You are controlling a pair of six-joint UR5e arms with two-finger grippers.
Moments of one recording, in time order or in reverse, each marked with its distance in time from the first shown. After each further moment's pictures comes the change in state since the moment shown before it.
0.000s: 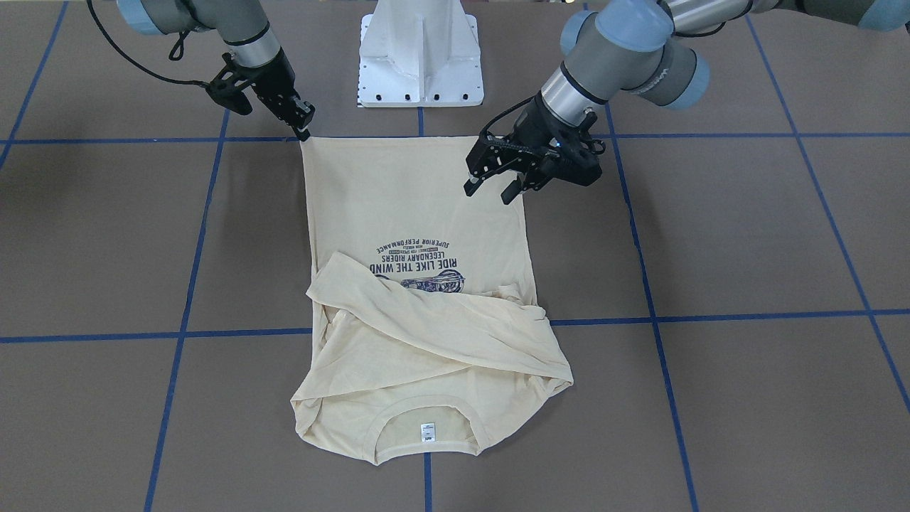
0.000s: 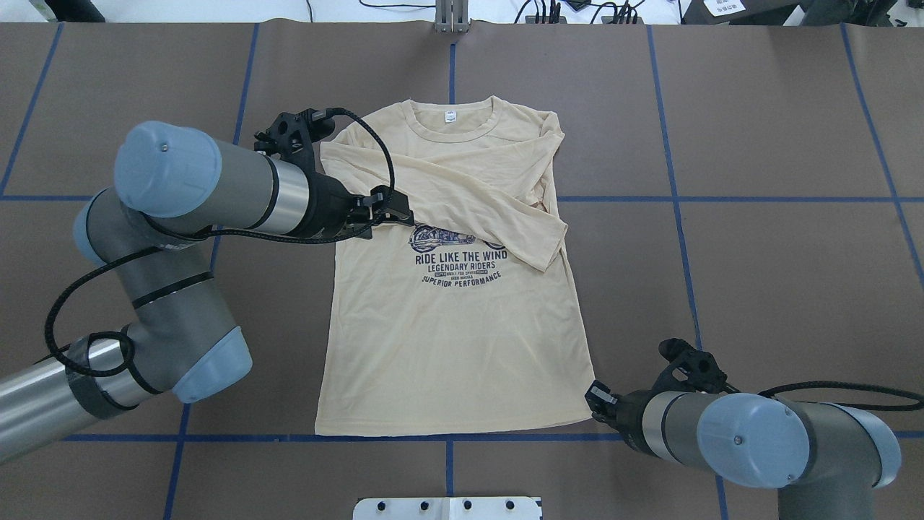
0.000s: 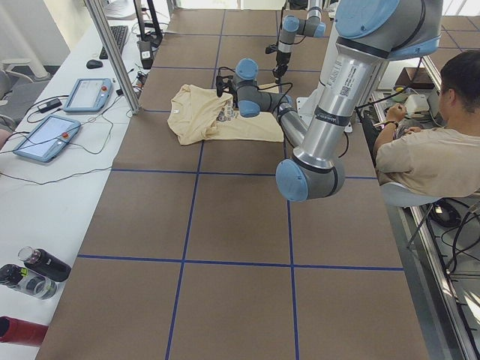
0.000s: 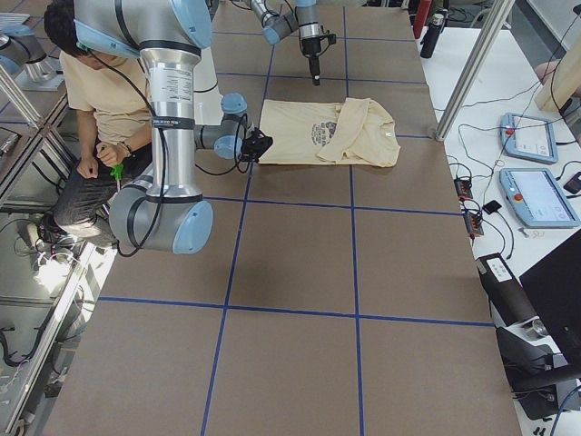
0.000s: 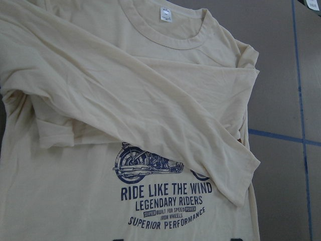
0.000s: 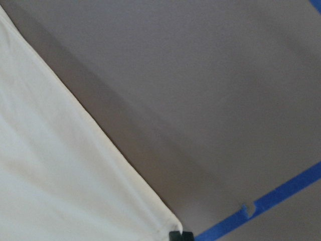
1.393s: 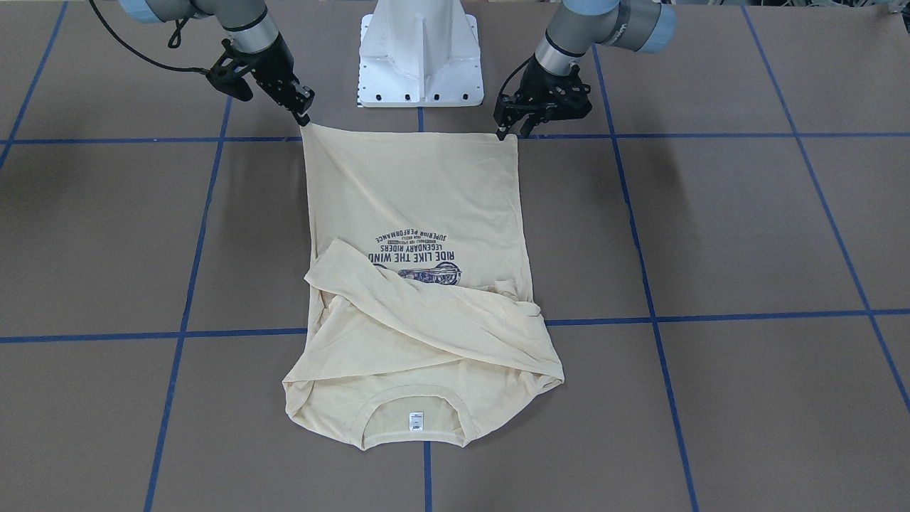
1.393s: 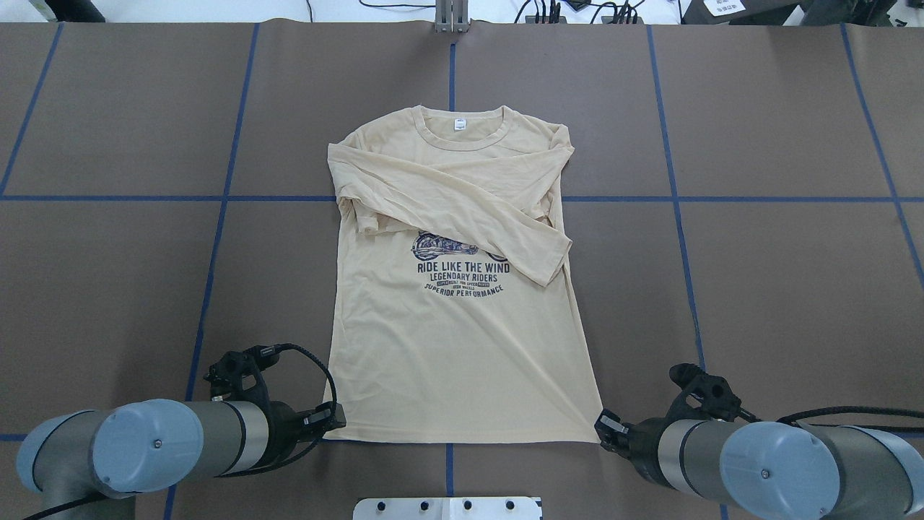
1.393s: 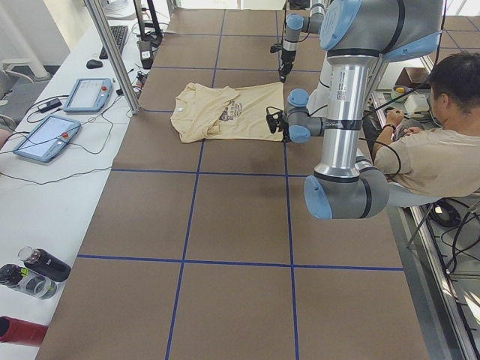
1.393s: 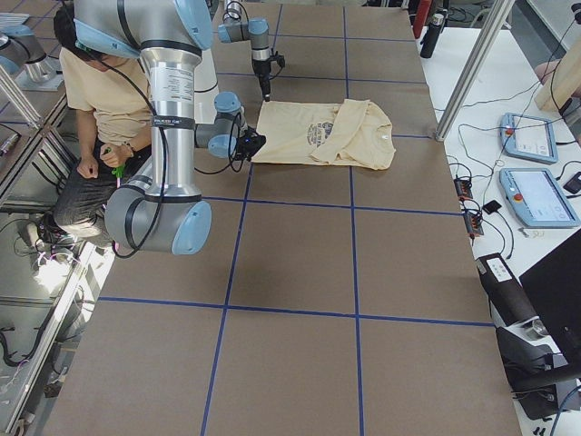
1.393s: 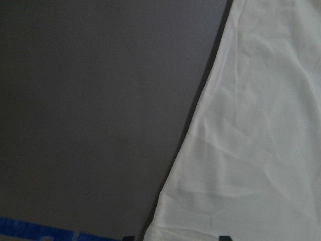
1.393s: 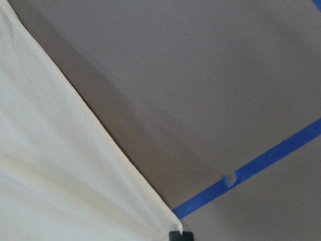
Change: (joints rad) left arm 0.407 0.258 -0.114 0.082 0.298 -0.265; right arm -0.039 -0.020 0.027 -0.001 -0.007 0.010
